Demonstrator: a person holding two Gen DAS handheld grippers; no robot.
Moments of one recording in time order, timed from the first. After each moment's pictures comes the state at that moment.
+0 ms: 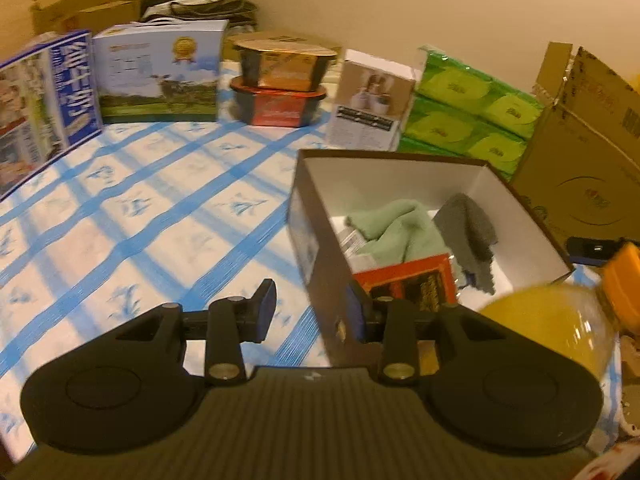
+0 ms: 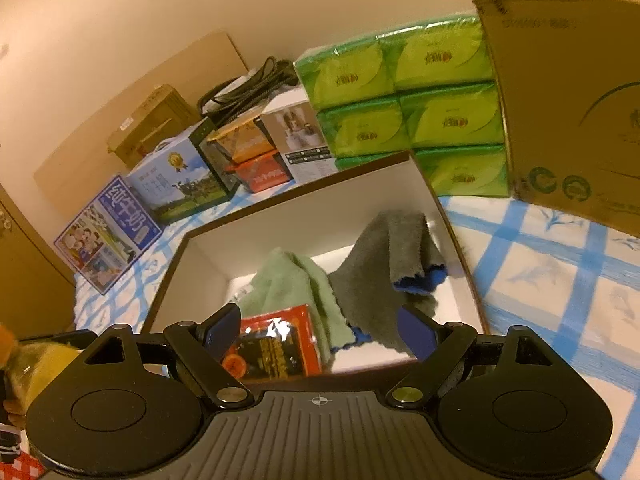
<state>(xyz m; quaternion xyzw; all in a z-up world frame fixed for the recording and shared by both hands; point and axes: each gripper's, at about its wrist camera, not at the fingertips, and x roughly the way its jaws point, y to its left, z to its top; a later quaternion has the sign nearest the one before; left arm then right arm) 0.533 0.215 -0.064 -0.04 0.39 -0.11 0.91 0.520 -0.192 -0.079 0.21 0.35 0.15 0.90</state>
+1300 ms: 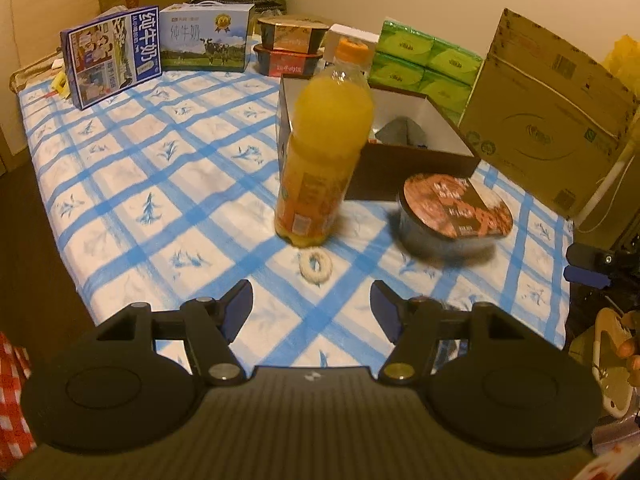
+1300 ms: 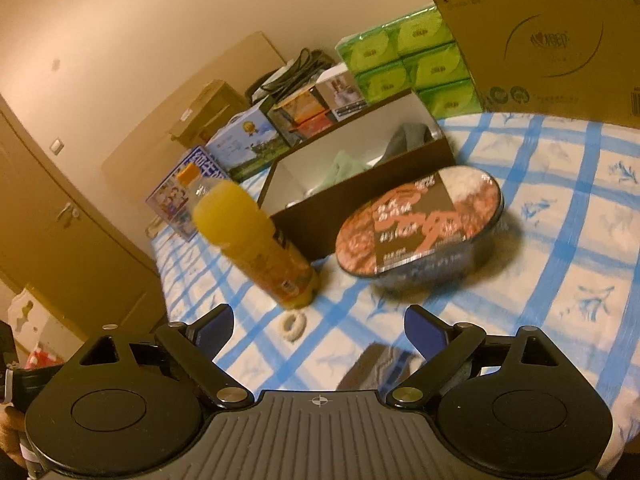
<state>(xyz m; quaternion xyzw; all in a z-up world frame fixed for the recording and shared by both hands) 0.240 0.140 -0.021 -0.06 0.42 -0.06 0.91 0.248 -0.211 -0.044 0.26 0.36 0.20 0.87</state>
